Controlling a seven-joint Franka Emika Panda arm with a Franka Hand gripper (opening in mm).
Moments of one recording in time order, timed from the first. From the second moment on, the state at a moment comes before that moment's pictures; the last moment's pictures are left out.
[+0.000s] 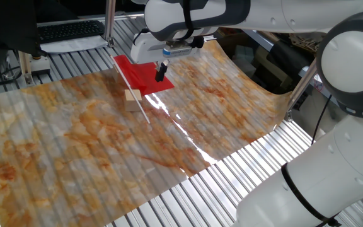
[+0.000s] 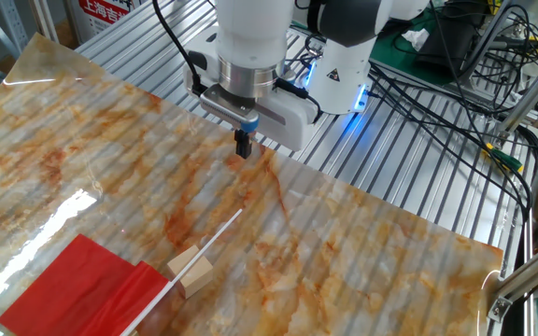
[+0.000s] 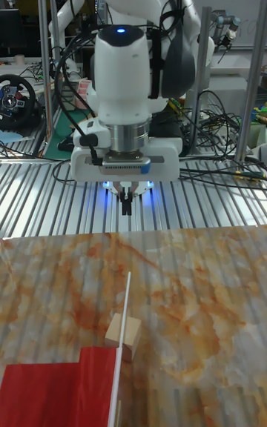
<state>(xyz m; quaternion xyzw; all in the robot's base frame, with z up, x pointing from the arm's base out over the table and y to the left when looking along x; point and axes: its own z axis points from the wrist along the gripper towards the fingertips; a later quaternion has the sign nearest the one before) 0.499 0.000 0.298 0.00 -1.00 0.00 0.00</state>
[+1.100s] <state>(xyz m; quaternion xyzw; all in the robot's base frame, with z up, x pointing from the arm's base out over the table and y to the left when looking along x) 0.507 -0.008 0.273 -0.01 -1.00 0.00 0.02</state>
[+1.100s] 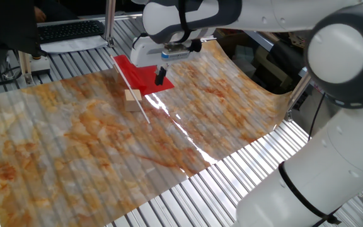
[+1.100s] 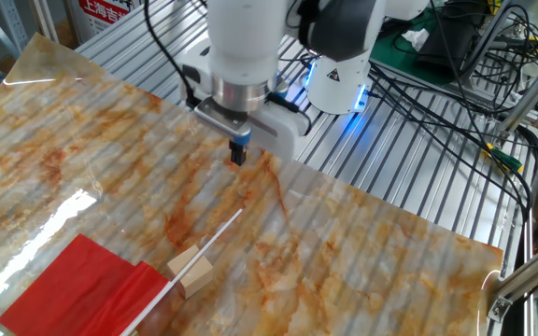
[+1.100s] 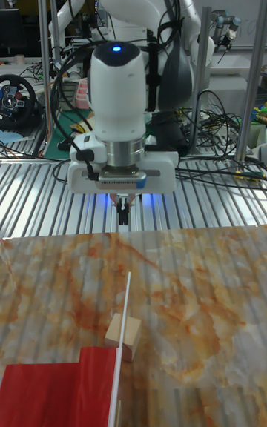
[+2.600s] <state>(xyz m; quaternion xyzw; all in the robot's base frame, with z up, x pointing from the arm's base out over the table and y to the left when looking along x) 0.524 -0.006 0.211 -0.03 -1.00 0.03 0.02</state>
